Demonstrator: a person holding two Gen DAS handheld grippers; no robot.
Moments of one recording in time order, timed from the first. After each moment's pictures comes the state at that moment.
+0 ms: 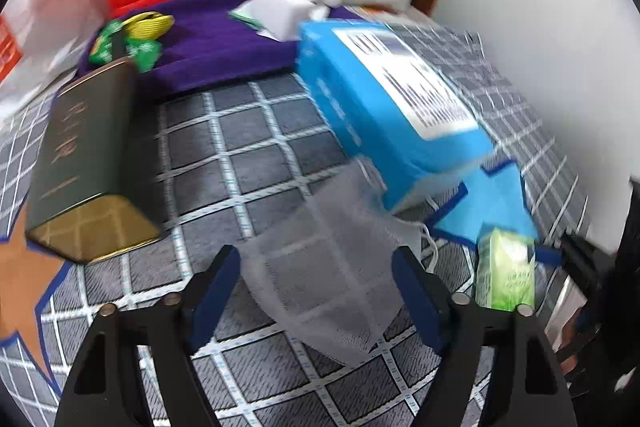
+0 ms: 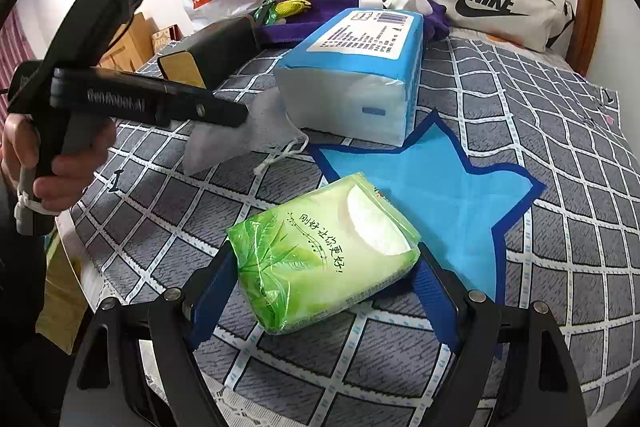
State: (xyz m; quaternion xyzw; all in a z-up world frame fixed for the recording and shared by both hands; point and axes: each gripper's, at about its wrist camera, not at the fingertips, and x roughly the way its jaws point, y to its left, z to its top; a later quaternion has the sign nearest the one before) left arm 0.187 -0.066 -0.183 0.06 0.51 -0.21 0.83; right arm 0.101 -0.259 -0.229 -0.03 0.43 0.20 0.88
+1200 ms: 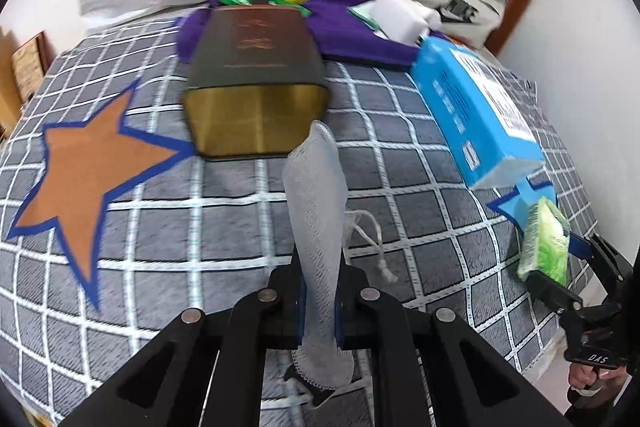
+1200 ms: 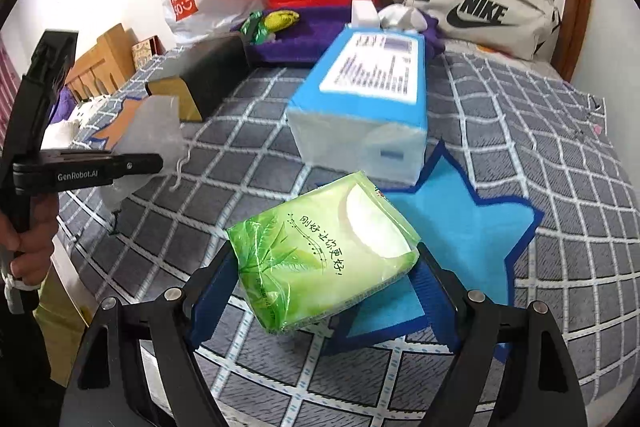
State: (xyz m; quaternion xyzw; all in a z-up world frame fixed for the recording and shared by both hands) left arm 0.151 0.035 -0.187 -0.05 0.51 -0.10 0.86; right arm 0.109 -0.230 -0.204 -0.02 0.43 0.15 0.89
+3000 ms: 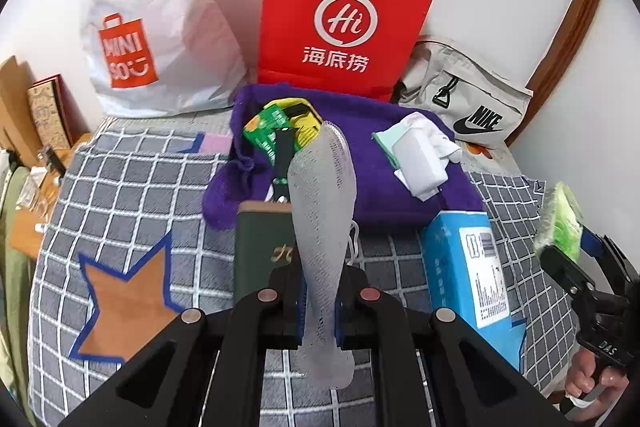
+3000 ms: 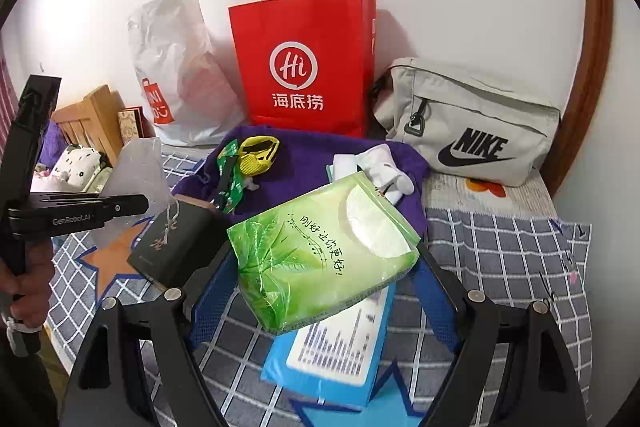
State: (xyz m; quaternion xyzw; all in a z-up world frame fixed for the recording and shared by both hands) left arm 0.261 0.045 -0.086 -0.08 0.46 -0.06 0.88; right arm 0.238 -0.215 -0.084 -0.03 0.35 0.14 0.92
